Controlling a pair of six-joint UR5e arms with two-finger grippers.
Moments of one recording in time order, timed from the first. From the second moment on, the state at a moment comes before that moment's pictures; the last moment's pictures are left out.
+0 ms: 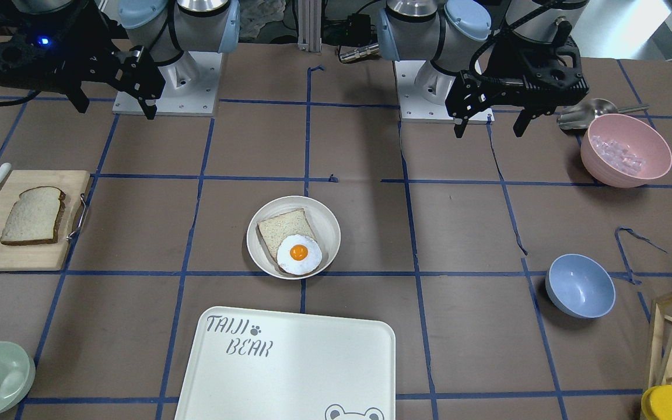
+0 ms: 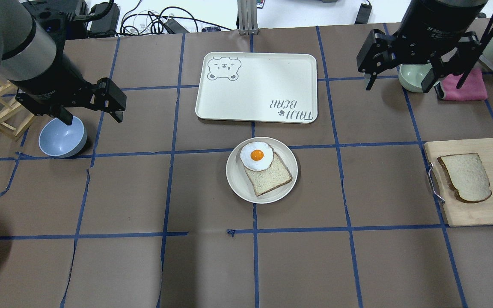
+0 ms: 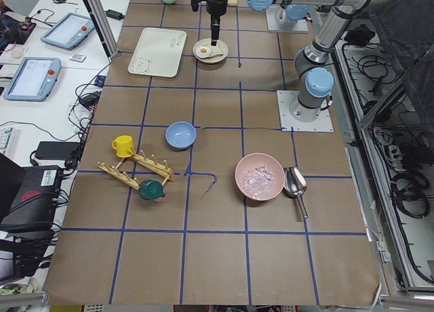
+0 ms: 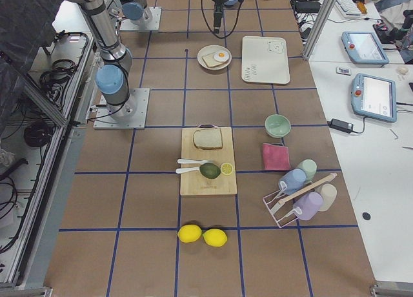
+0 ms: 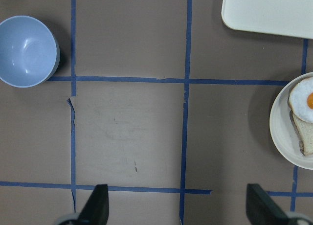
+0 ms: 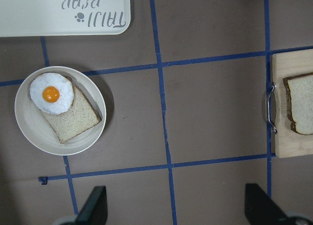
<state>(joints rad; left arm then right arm) -1.51 -1.43 -1.69 -1.51 1.60 0.03 1.55 -1.59 1.44 -1.39 -1.56 0.08</state>
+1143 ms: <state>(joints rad) -1.51 -1.44 -1.69 -1.51 1.59 0.03 1.55 -1.59 1.50 -1.39 -1.57 0.05</state>
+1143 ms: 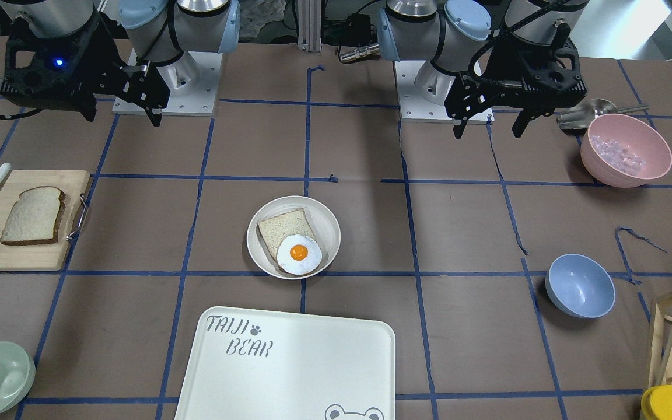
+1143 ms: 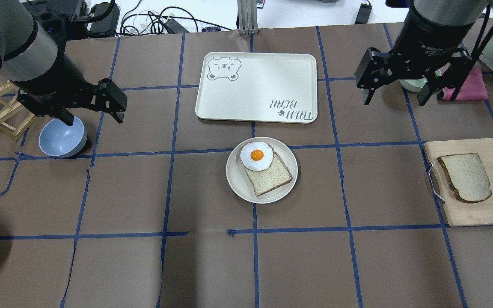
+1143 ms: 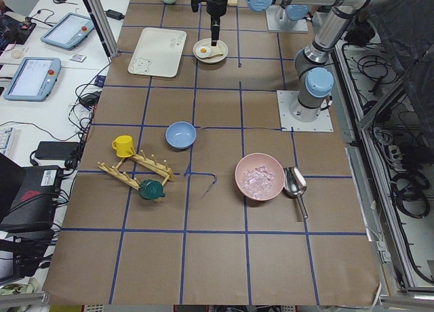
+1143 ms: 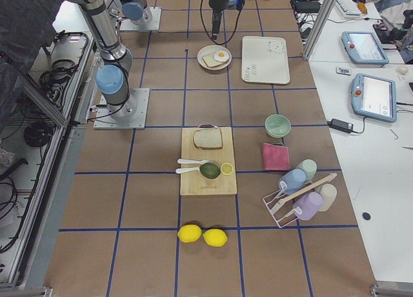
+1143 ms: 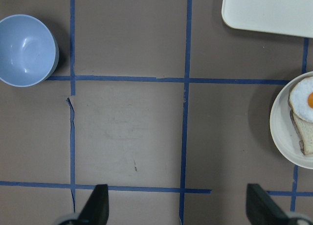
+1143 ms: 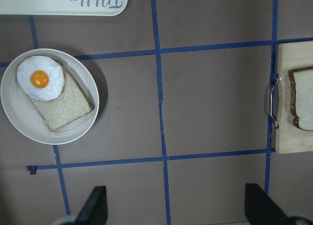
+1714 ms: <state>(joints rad) -1.51 -1.44 -1.69 -1.51 1.59 0.03 1.52 -1.59 1.52 -1.40 -1.81 0.03</state>
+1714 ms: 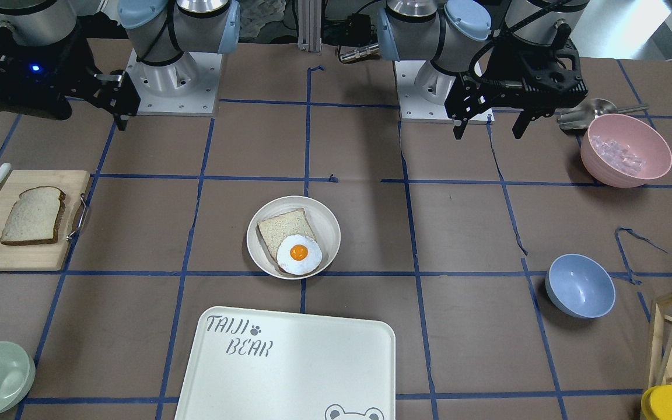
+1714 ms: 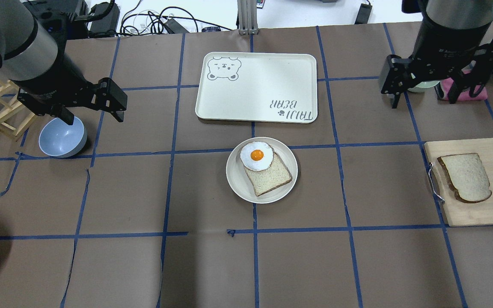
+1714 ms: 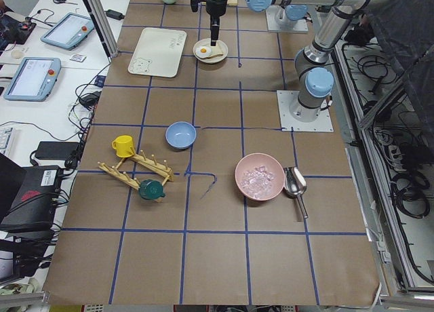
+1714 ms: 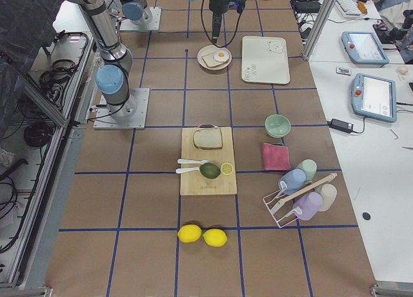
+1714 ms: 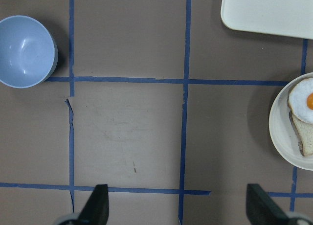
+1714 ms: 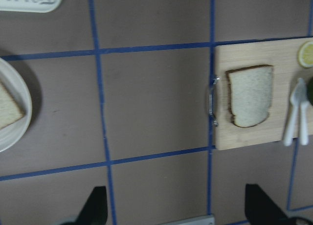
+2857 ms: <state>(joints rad) -1.51 -1.43 -1.69 -1.51 1.59 0.03 1.16 -1.42 2.13 -2.41 -1.87 -0.51</state>
